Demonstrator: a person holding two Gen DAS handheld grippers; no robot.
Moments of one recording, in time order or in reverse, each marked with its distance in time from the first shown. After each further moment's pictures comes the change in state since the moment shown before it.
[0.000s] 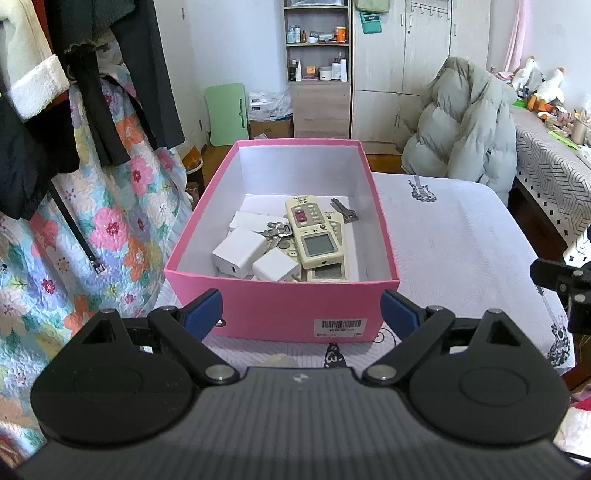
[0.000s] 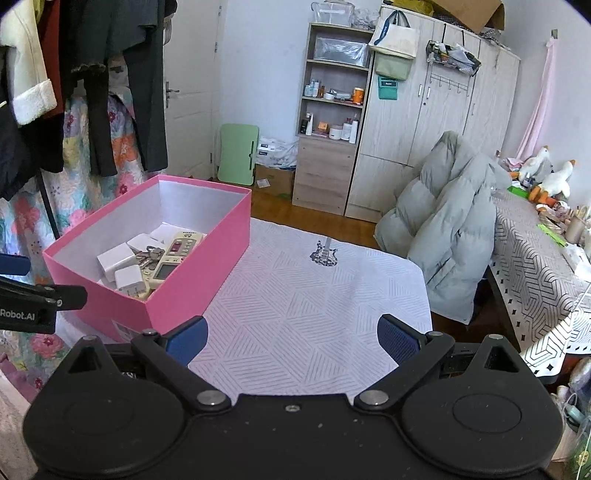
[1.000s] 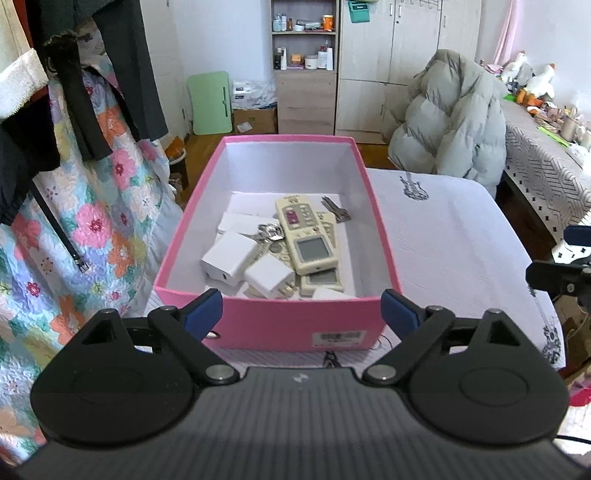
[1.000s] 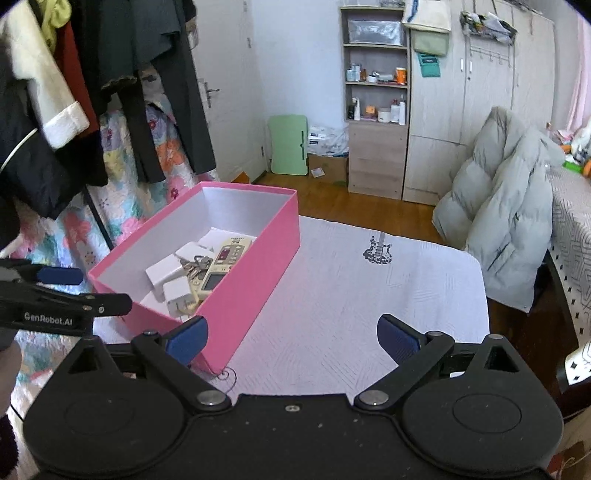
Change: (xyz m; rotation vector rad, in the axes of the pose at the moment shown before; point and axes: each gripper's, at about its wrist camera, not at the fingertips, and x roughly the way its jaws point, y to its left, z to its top) left arm 0.016 0.013 0.020 0.003 0.052 -0.069; right arm 0.014 -0.012 0.018 0.038 0.042 0.214
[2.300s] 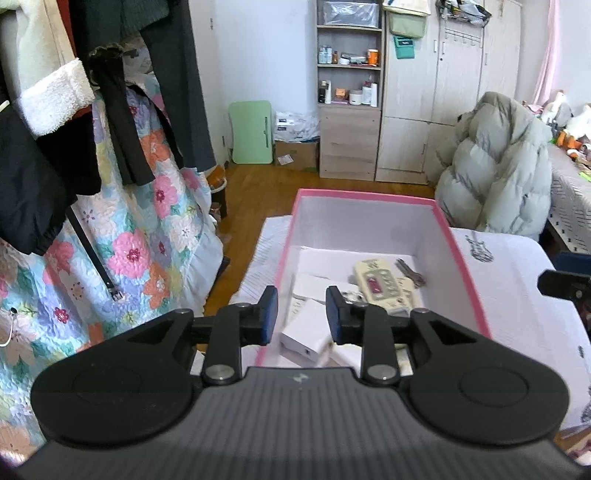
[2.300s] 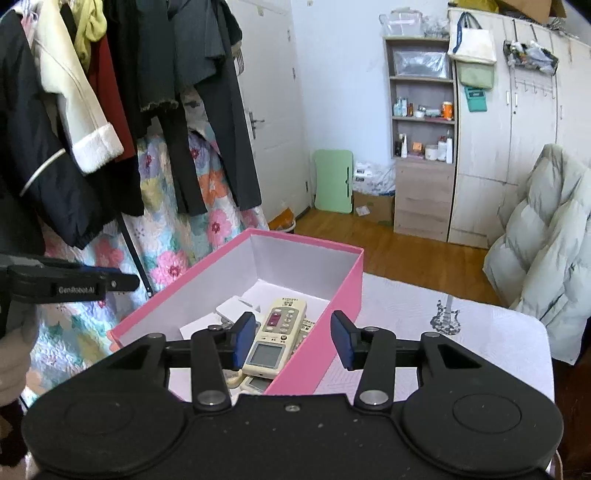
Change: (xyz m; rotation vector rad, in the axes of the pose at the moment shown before) left arm 0.024 0.077 0.046 -0.065 -0.114 0.100; right arm 0.048 0.036 0.046 -0.033 -0.136 0.137
